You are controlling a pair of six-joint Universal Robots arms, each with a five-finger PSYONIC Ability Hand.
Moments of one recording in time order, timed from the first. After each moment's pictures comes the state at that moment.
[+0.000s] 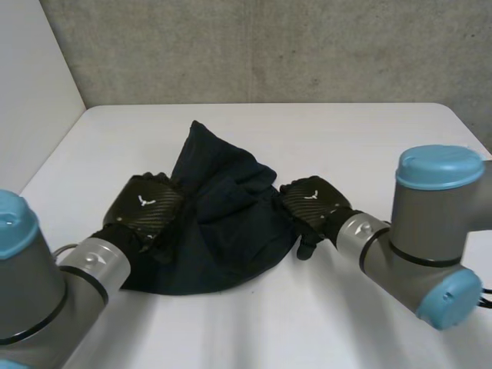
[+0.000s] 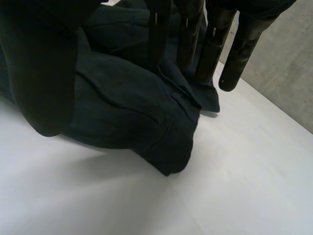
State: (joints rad) left arm 4.28 -1.73 -1.91 3.40 -1.45 3.52; right arm 2.07 -1.04 1.47 -0.05 1.26 2.74; left_hand 0.36 0.35 0.35 0.34 0.16; right_hand 0.38 0.43 0.43 0.43 0.23
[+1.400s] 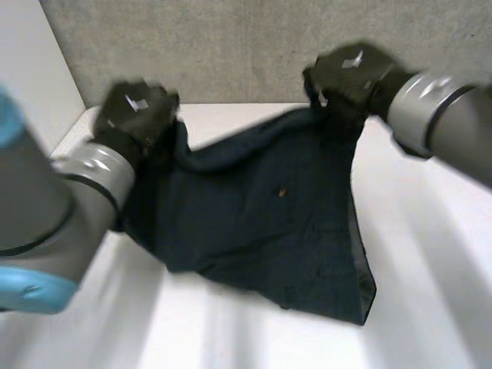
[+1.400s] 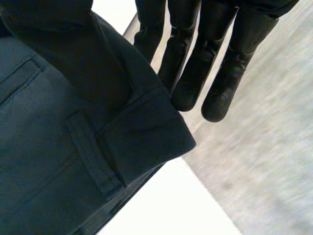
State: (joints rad) left arm 4.18 -1.79 -1.48 3.26 -1.66 3.52; right arm 2.02 -1.19 0.94 0.43 1.29 2.69; left_hand 1.14 1.20 1.19 1.20 0.98; right_hand 0.98 1.17 1.19 1.19 0.99
